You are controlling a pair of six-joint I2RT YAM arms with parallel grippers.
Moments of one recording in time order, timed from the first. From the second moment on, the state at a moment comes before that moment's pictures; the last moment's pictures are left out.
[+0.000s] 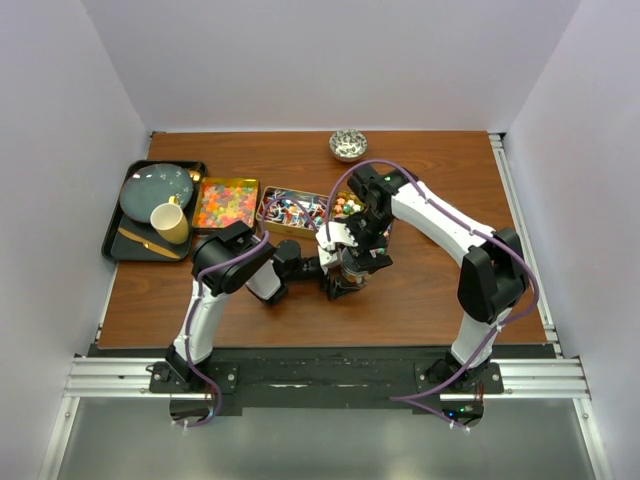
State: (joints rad) left arm -0.70 2.20 0.69 1.36 0.71 0.10; right arm 0.59 1.80 1.54 -1.23 -0.40 -1.38
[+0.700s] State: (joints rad) left arm -0.70 2.20 0.70 1.35 0.71 0.10; right arm 0.60 1.76 1.43 -1.08 -0.37 -1.26
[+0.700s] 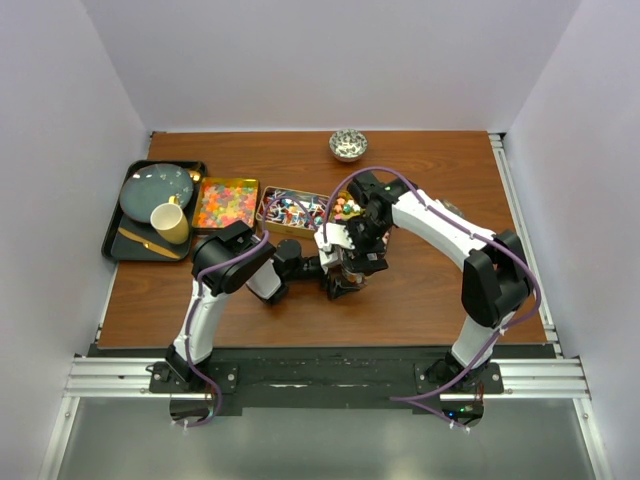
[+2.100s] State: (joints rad) left arm -0.70 2.20 0.70 1.34 0.72 0.11; right arm 0.49 1.68 1.57 -1.14 -0.50 -0.83
